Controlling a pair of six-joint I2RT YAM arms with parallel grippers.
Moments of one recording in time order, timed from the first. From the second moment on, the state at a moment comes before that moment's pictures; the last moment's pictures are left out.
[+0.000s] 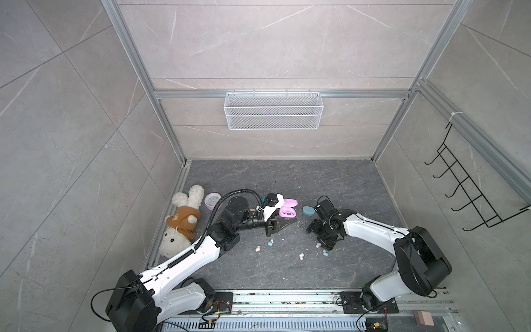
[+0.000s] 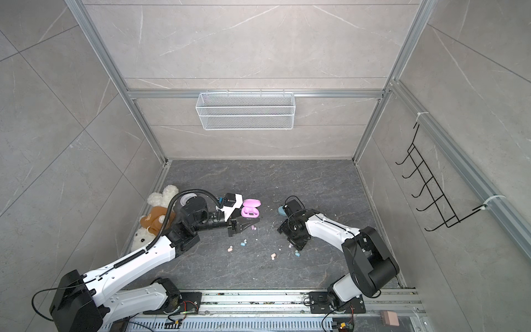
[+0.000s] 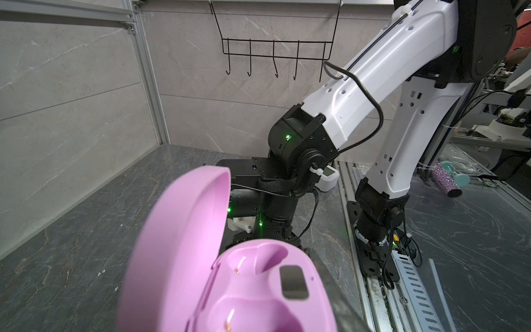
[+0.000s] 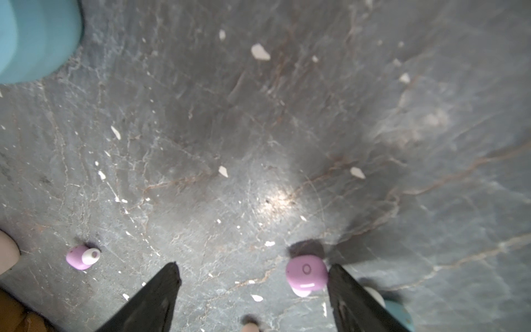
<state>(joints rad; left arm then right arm) -0.74 1.11 0.75 0.28 0.69 0.05 0.52 1.53 0.83 -0.62 -0.14 1.22</state>
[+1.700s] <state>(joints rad) -0.74 1.09 0.75 0.28 0.69 0.05 0.48 1.71 1.02 -0.88 -0.14 0.76</state>
